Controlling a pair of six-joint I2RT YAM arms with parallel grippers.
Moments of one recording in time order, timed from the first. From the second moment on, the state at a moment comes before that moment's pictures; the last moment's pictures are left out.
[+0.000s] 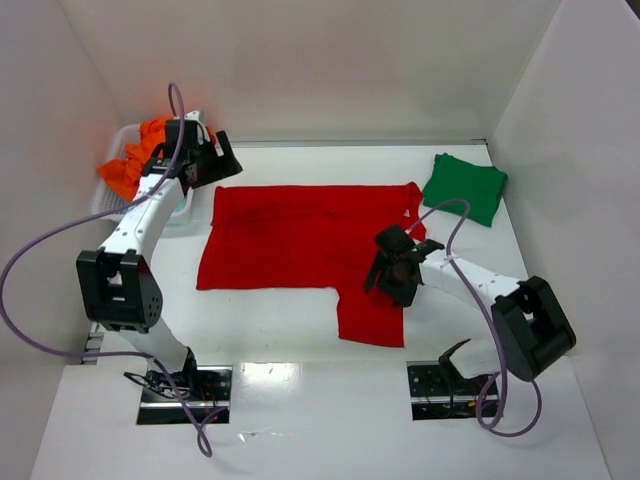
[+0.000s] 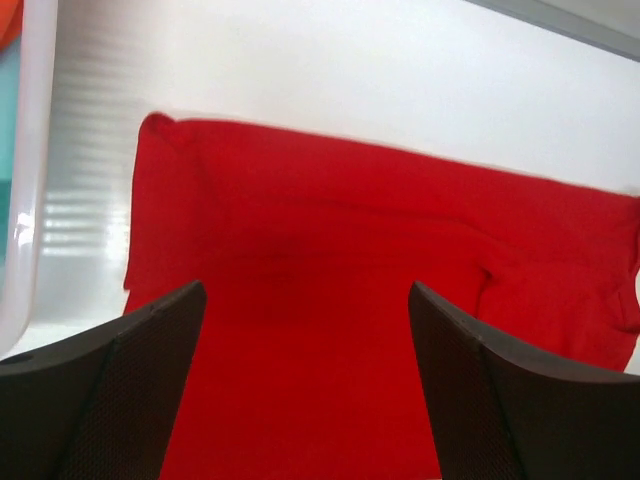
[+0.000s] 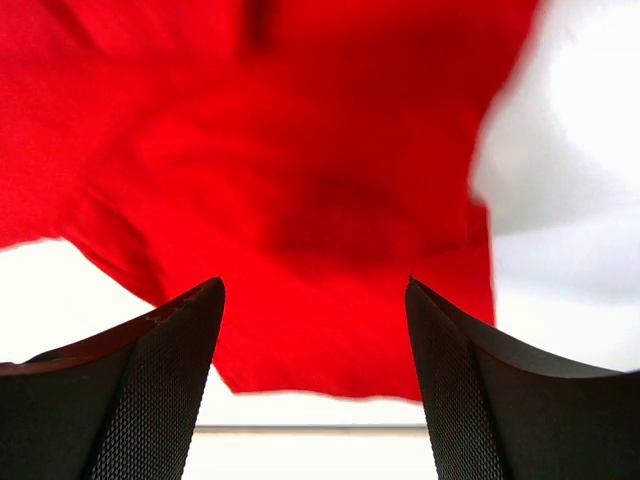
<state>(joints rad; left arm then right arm) -0.05 1.70 1.54 -0.50 0.10 -0.40 0.52 1.39 0.77 -0.65 0.05 0.94</state>
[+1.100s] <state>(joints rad) 0.00 1.37 1.07 -0.51 0.03 -0.54 0.63 1.46 0.75 -0.77 0.14 1.12</state>
